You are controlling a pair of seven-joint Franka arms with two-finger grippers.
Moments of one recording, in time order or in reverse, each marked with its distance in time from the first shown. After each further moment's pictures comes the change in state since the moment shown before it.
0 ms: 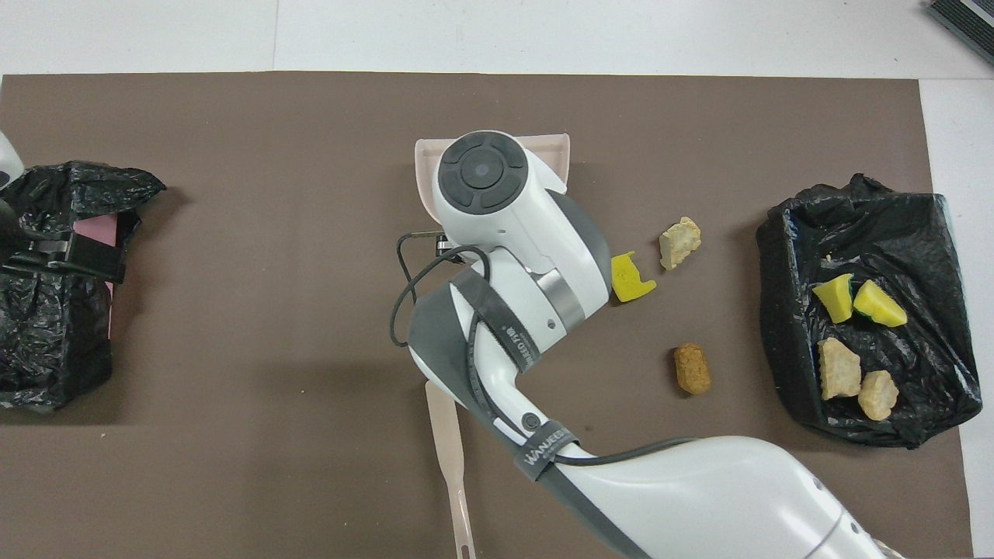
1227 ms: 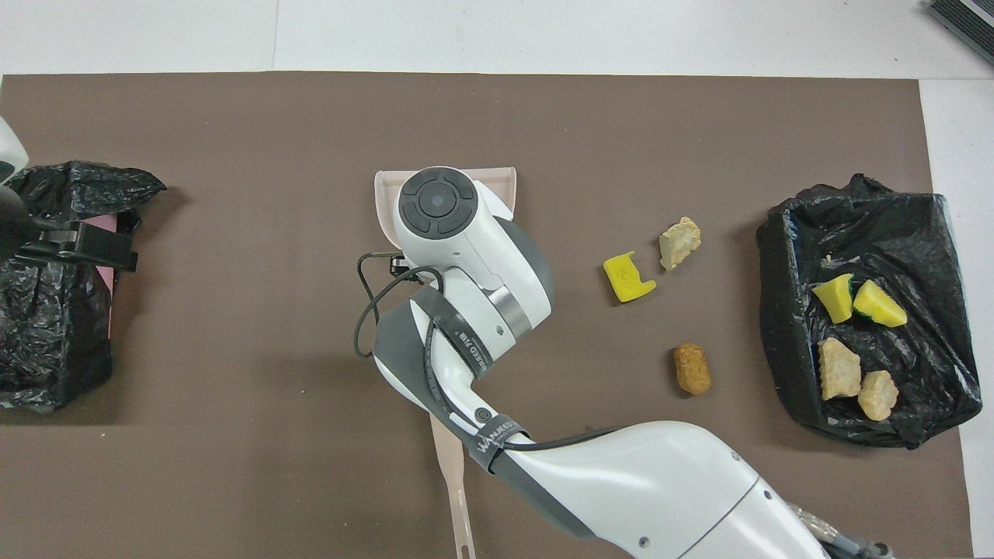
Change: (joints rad) left arm -0.010 0.006 -0.004 0.000 -0.035 0.047 0.002; right arm 0.041 0.066 -0.004 0.016 0.086 0.073 0.006
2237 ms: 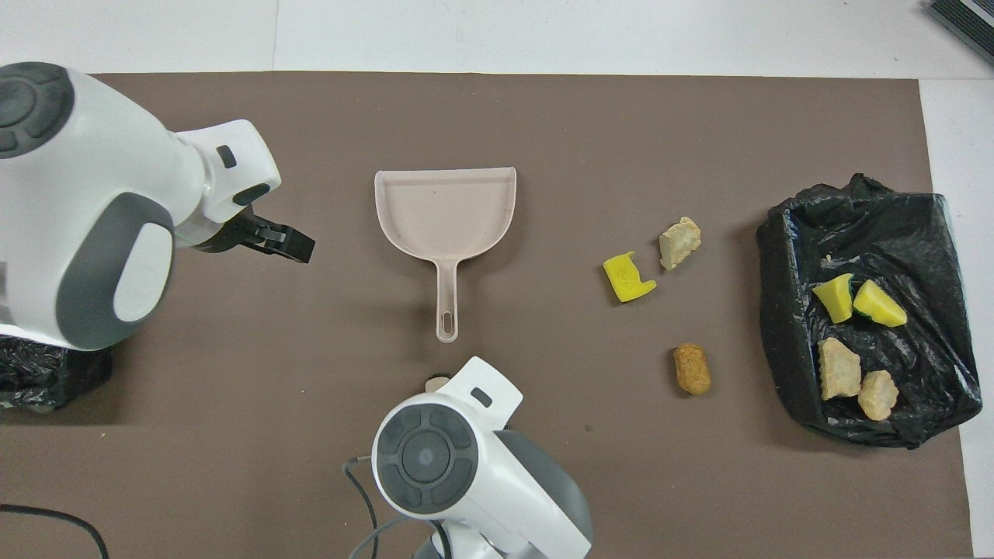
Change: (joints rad) left arm -0.248 0.151 -0.005 -0.091 0.000 0.269 -0.005; right arm 0.188 -0.591 0.011 -0.729 0.100 0.072 0.074
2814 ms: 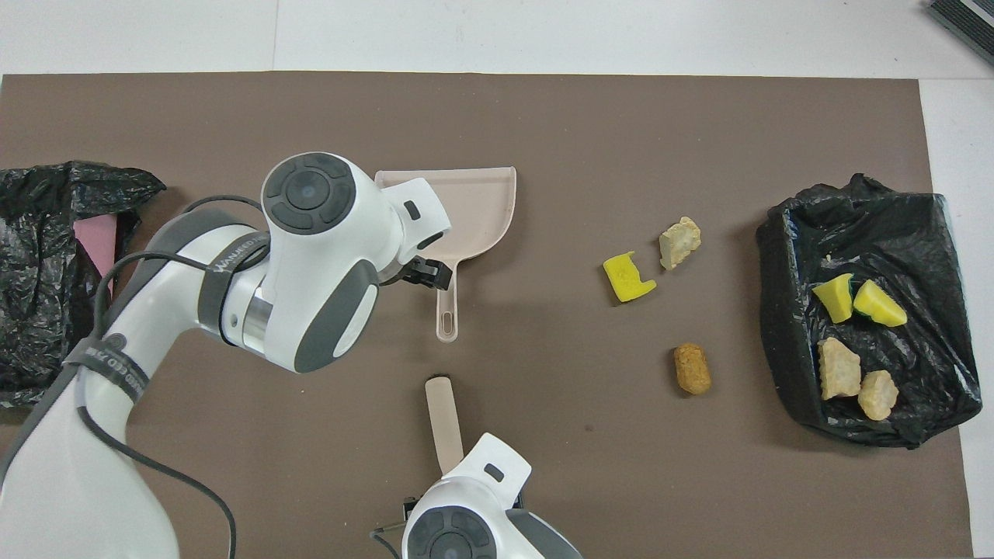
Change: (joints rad) left arm -0.224 0.123 -0.002 -0.060 0.000 0.201 -0.258; right arm 0.084 -0.079 0.000 -0.267 0.005 0.186 0.023
